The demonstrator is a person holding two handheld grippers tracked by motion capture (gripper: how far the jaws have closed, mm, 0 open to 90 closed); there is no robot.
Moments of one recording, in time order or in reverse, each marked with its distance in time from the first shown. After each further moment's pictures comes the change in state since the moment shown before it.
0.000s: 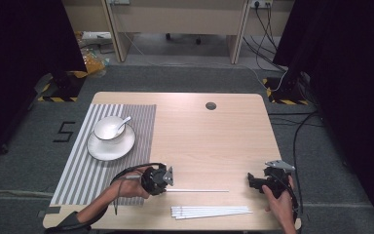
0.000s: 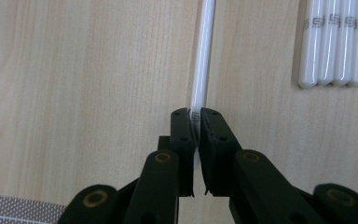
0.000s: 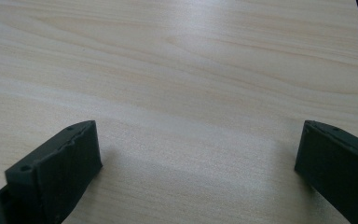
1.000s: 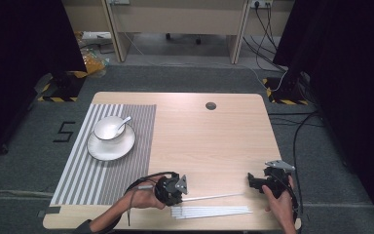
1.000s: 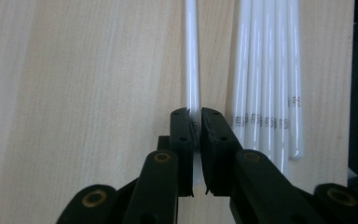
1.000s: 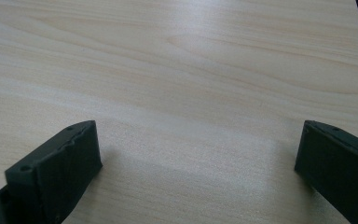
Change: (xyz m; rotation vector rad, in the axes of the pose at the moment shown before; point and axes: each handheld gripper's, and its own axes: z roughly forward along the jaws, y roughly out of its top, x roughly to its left) left arm -0.027 0.031 0.015 -0.117 -0.063 -0.033; right arm 0.000 0.000 0.000 0.000 -0.001 0.004
